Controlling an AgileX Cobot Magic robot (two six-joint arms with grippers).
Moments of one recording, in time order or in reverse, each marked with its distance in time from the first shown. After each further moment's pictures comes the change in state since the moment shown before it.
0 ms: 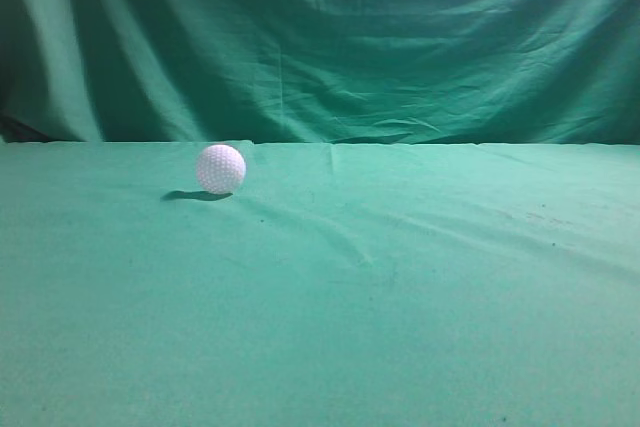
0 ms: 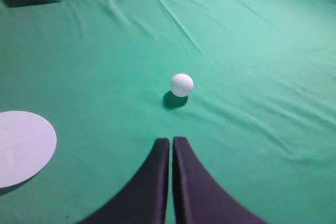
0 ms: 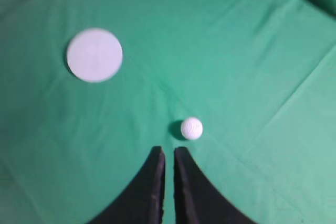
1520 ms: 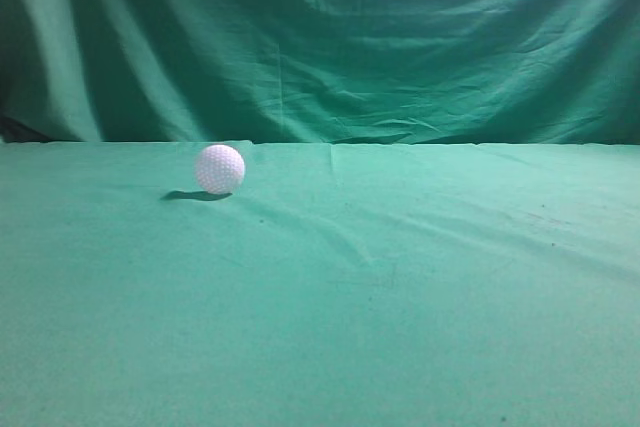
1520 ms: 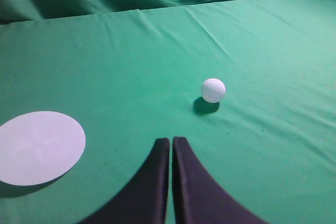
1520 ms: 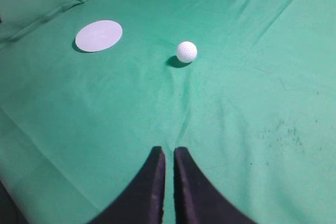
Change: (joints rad) left arm 0.000 -0.090 0.180 0.007 -0.195 0.035; right arm 0.000 -1.287 1.662 0.078 -0.761 0.052
